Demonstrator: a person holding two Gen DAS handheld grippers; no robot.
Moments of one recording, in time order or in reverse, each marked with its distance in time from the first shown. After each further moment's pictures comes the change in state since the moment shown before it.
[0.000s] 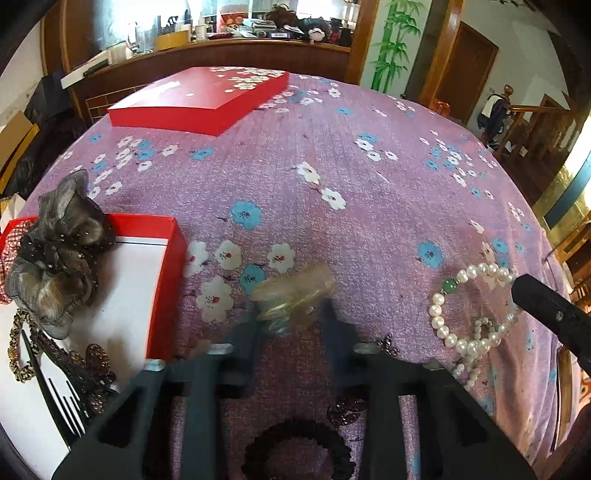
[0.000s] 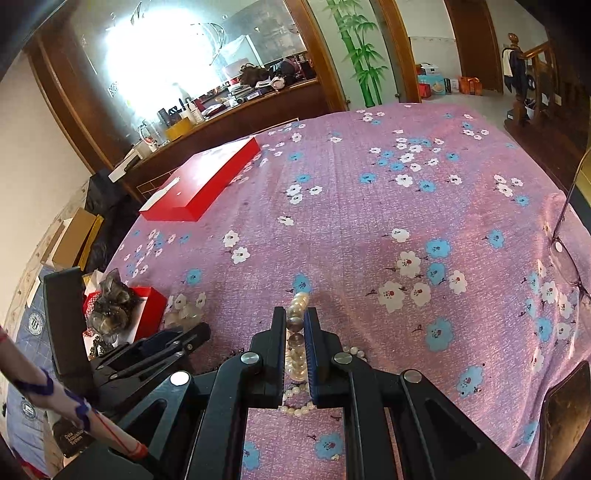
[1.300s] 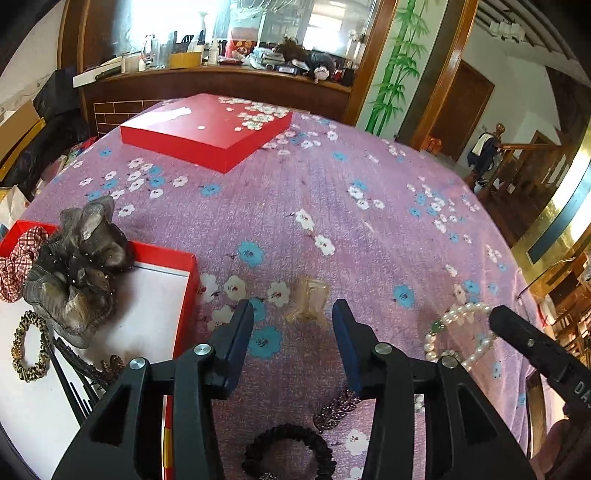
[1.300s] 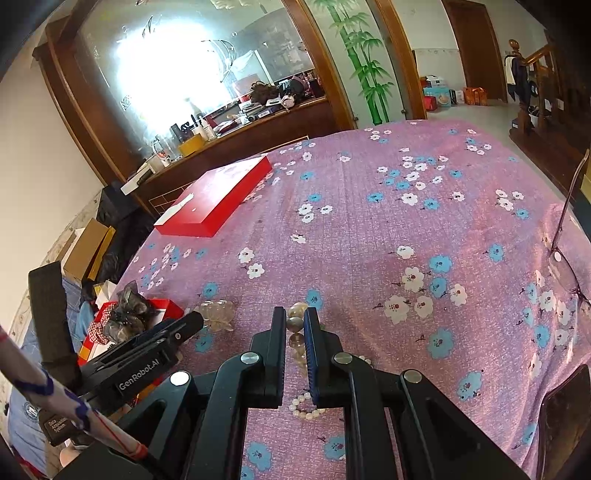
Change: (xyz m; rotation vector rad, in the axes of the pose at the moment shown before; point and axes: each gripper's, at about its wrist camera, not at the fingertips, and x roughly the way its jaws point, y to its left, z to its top) left arm -0.029 0.011 0.010 -0.074 -0.108 -0.048; right arm -0.014 0.002 0.003 -0.004 -0.066 0.042
